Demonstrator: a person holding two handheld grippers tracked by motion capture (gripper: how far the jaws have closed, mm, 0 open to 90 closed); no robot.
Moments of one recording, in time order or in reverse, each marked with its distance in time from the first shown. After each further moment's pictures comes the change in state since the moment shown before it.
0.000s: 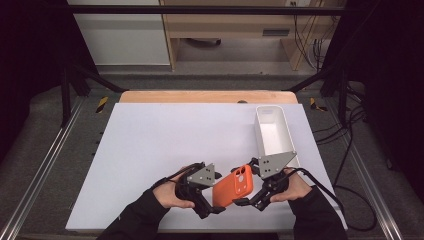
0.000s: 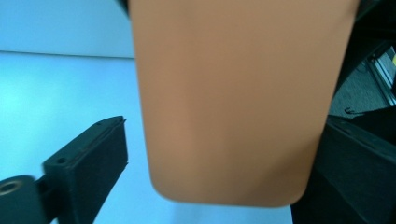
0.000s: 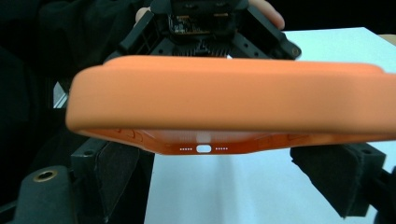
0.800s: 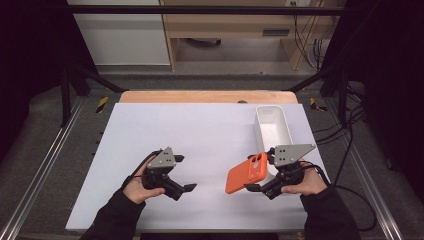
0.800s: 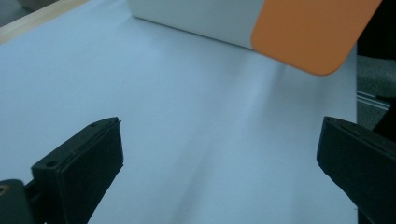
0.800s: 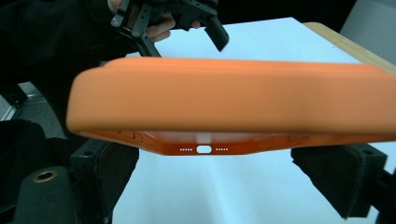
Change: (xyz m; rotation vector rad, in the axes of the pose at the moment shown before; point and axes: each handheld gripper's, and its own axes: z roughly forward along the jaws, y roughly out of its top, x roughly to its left) left arm 0.026 -0.058 -0.067 -0.107 0.301 -0.257; right arm -0.007 0.005 -0.039 0.027 -0.202 0.070
